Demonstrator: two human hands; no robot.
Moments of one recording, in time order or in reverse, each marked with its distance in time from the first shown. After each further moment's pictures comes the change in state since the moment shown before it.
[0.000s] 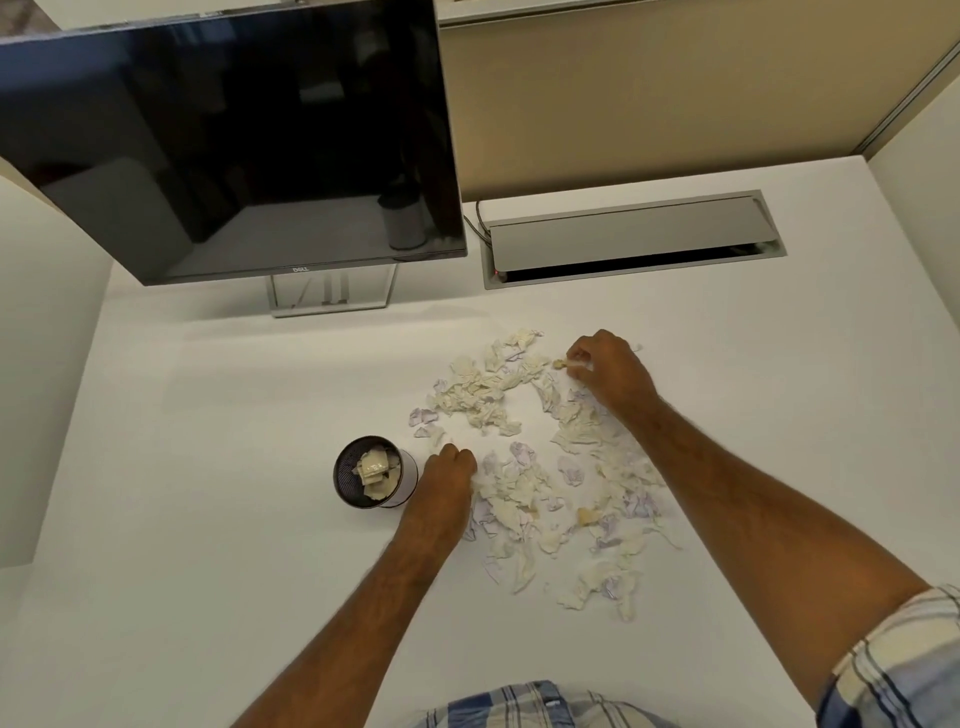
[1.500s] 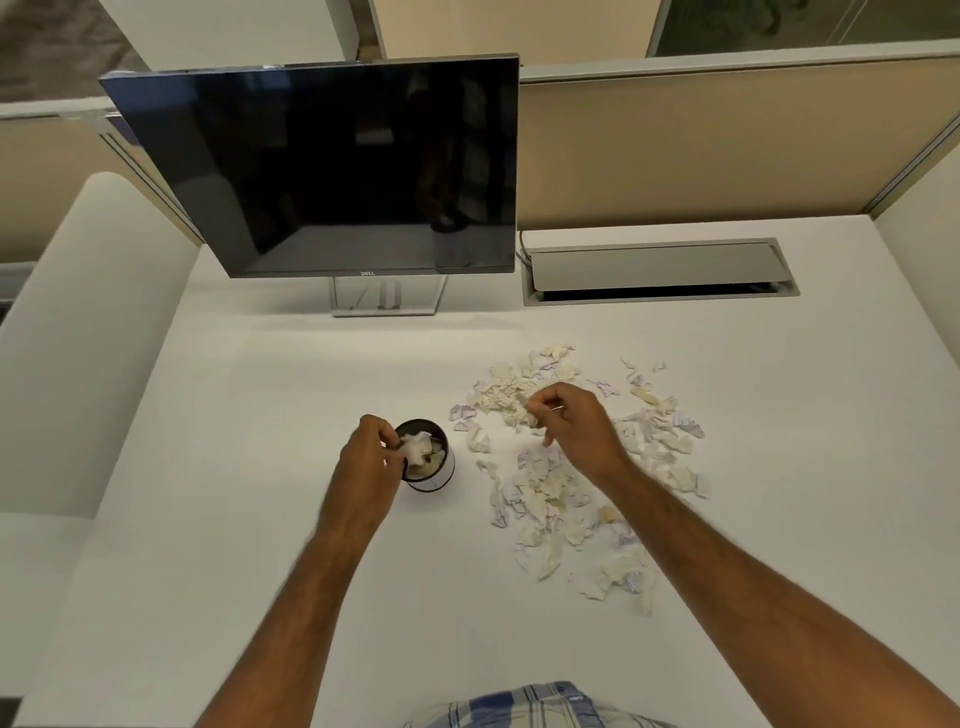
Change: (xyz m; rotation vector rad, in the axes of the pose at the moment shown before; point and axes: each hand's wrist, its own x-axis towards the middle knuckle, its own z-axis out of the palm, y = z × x) left_hand -0.087 -0.061 -0.106 -0.494 0.400 -0.323; right_hand -0.105 -0.129 0.008 0.668 -0.066 0.007
